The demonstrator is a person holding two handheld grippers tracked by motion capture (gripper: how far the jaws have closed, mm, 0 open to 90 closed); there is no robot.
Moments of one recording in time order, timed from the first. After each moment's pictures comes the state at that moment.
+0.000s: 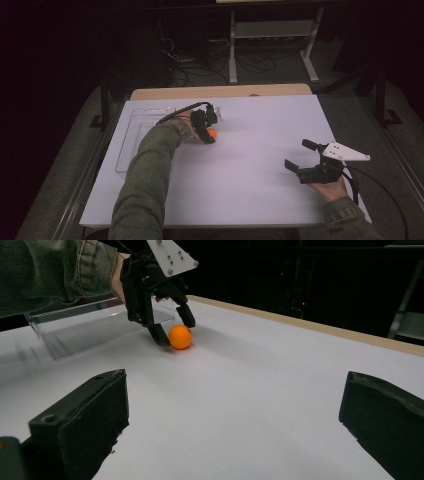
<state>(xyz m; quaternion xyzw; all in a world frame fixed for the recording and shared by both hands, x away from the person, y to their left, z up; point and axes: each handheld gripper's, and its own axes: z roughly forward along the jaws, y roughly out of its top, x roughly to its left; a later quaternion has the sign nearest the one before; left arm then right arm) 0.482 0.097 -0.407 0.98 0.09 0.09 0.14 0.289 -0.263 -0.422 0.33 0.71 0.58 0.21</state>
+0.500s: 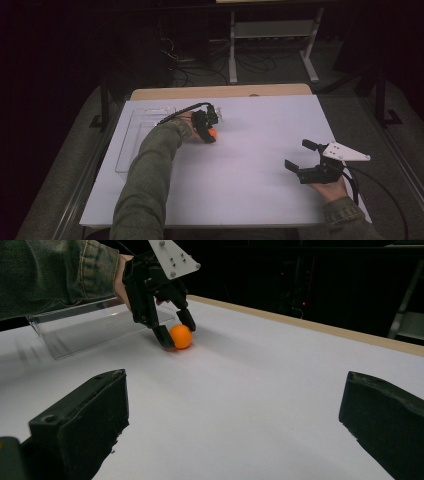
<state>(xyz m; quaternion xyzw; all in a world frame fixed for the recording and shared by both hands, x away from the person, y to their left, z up) 0.483 0.095 -0.410 0.98 0.09 0.09 0.14 0.289 -0.263 -0.422 0.33 0.71 0.58 0.21</state>
